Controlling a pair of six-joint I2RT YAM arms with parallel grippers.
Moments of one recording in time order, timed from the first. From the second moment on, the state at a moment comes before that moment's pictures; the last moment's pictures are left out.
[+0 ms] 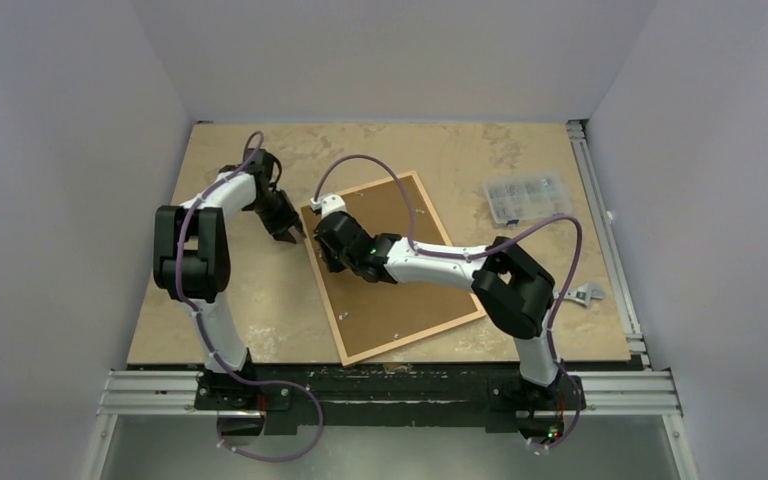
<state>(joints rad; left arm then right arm) -0.05 1.92 1.35 -0.76 0.23 -0.62 1.04 1.98 1.42 -0.13 0.28 0.40</state>
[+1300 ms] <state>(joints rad) -0.05 1.93 1.36 -0.78 0.23 -0.62 1.04 1.96 1.40 -0.16 0.30 0.43</state>
